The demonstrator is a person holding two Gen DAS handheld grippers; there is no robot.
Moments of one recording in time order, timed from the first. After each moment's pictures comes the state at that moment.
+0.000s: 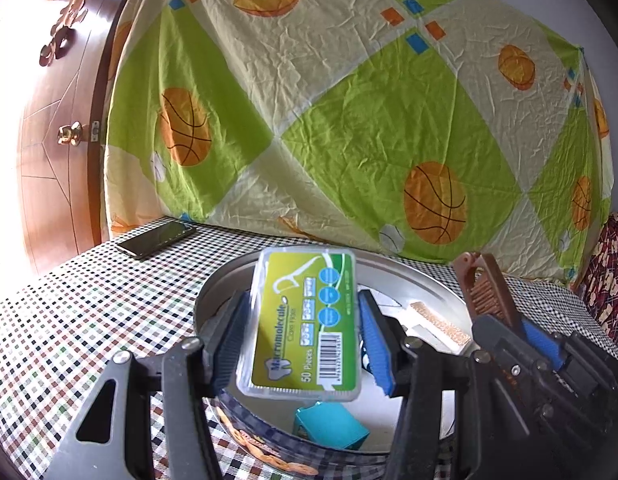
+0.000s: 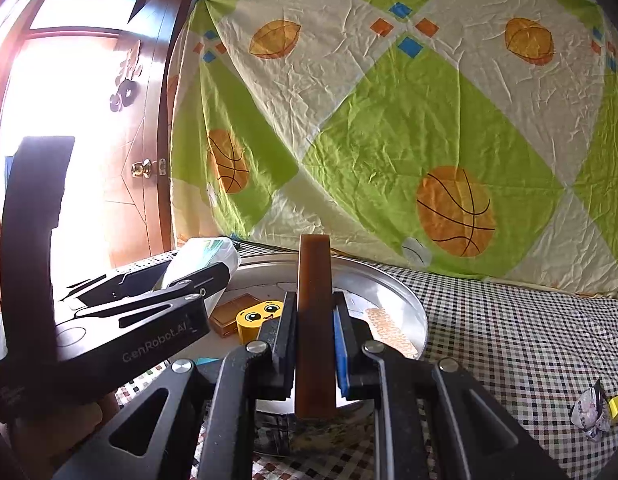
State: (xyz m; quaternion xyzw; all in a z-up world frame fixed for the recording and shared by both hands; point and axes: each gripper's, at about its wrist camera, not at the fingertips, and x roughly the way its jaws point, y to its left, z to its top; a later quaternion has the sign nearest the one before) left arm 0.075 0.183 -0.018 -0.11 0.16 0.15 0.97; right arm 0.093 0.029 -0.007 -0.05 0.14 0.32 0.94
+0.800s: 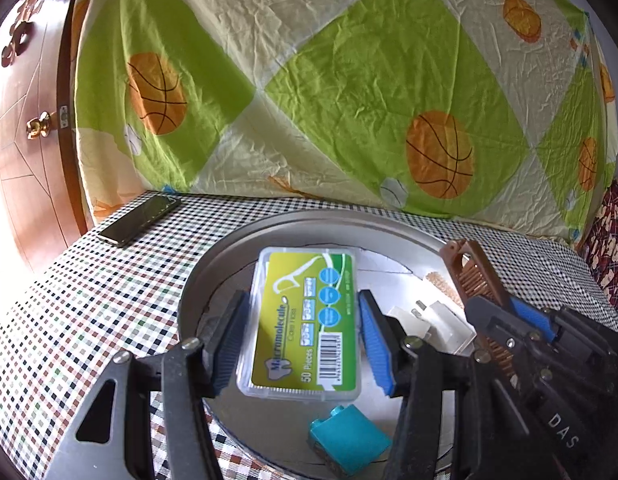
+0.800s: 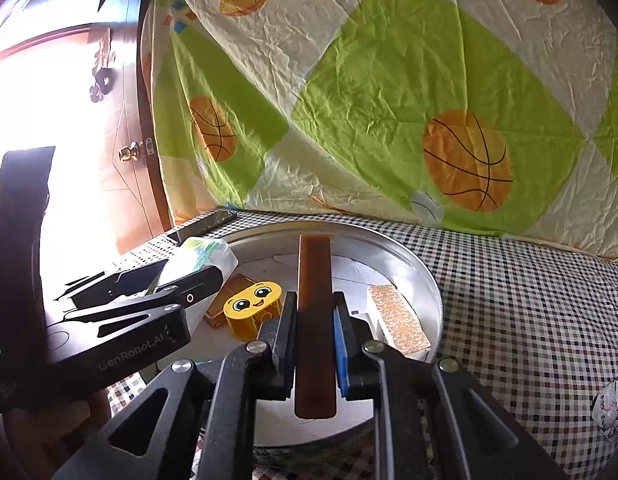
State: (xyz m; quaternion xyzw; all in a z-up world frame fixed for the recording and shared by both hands) left arm 0.119 0.199 -0.022 -0.08 0.26 0.12 0.95; right arm 0.151 0.042 -0.010 -0.04 0.26 0.32 0.91
